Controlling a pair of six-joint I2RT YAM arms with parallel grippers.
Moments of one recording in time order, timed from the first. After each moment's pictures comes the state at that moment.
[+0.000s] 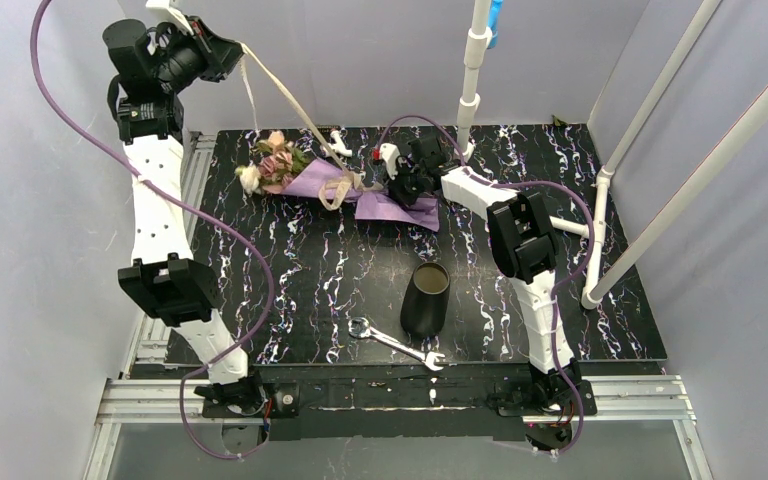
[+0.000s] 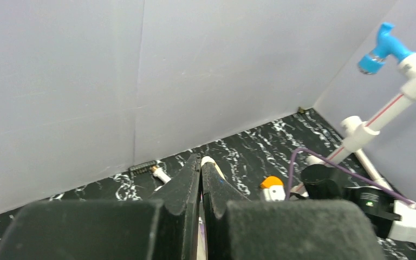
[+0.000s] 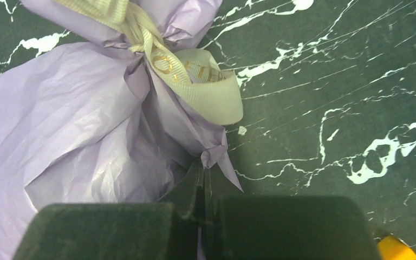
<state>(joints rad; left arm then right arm) 0.17 1.79 2.17 -0.33 0.69 -0.25 0.50 2.32 1.82 -0.33 -0.48 -0.47</state>
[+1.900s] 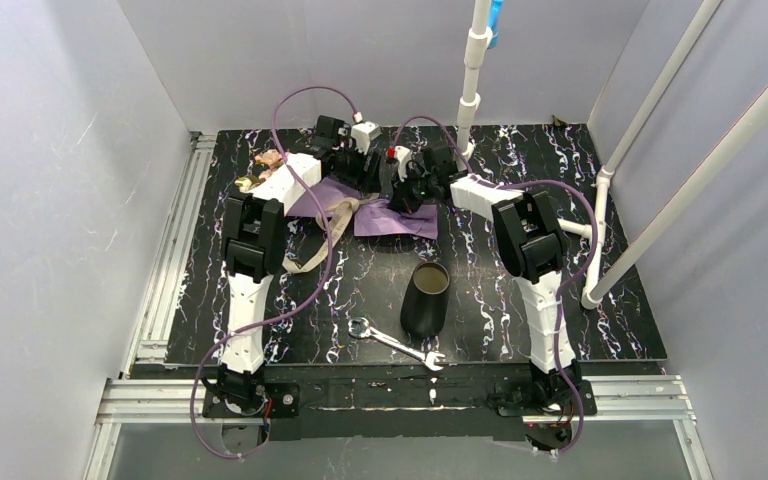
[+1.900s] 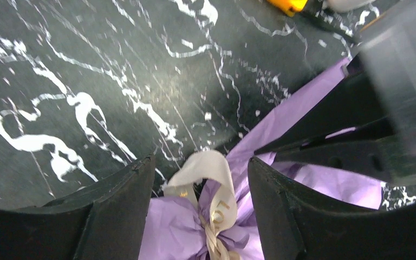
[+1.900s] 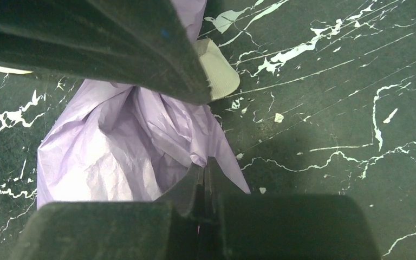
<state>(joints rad) -0.32 2.28 1.92 -0.46 0.51 0.16 0.46 2.28 1.66 -0.13 -0.67 -0.26</state>
